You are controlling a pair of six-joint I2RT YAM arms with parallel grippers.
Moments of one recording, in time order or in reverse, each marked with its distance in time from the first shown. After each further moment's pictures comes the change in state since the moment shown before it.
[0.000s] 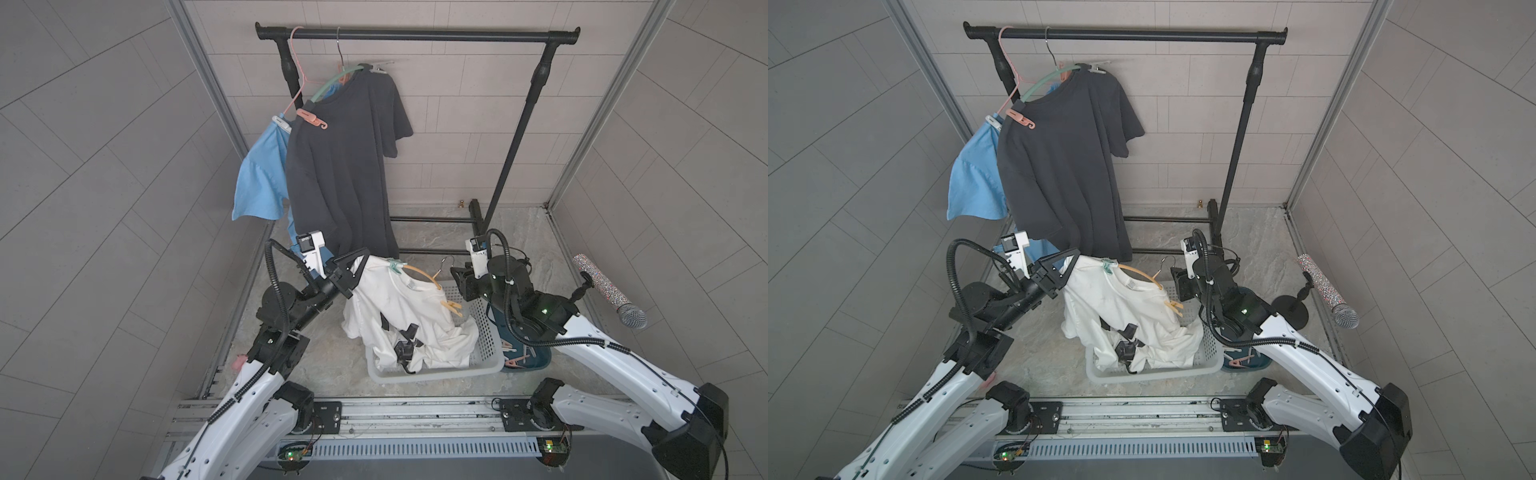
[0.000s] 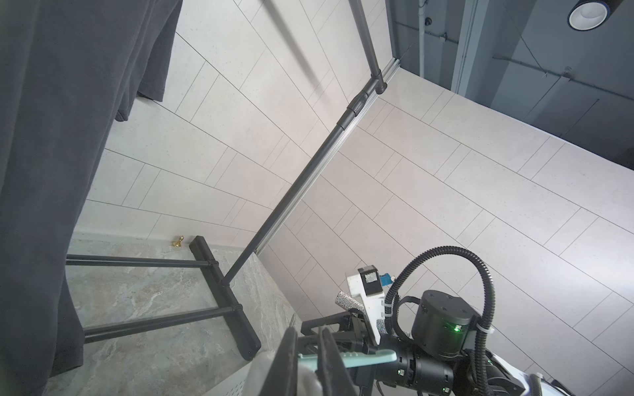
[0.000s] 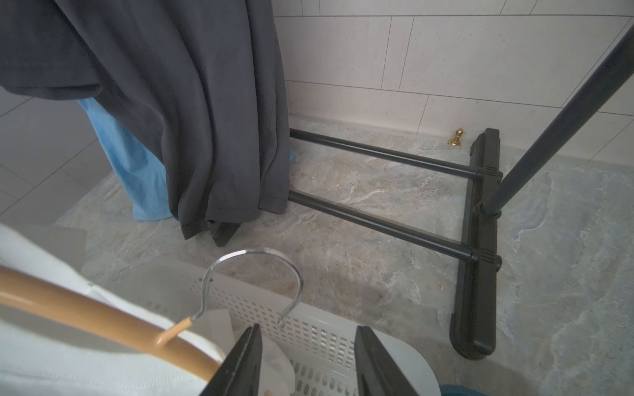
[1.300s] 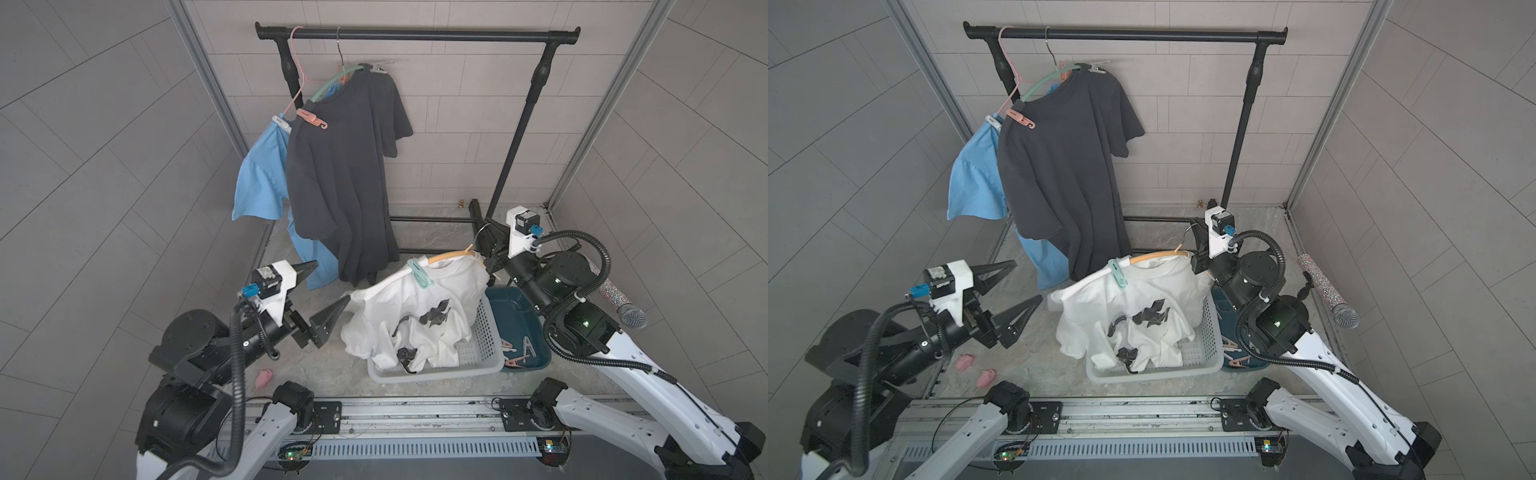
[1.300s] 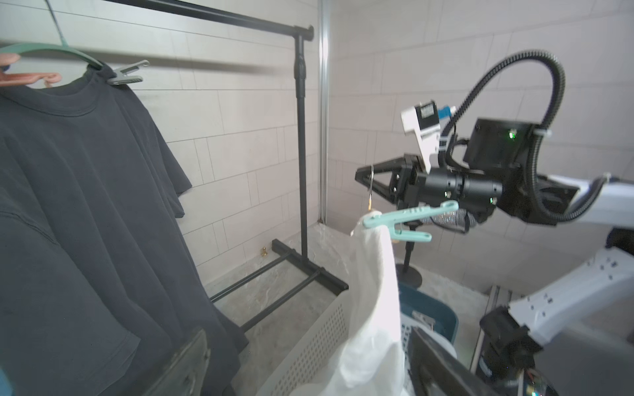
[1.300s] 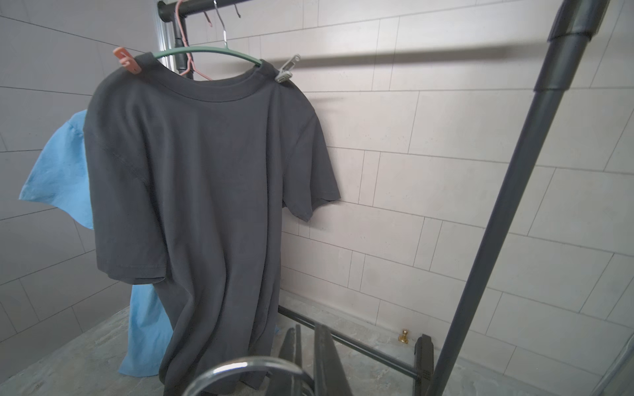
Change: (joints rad) left arm -0.005 -0.162 0.643 -1.043 0.059 0.832; right arm -0.016 -0.186 0.115 0.293 0.019 -0.352
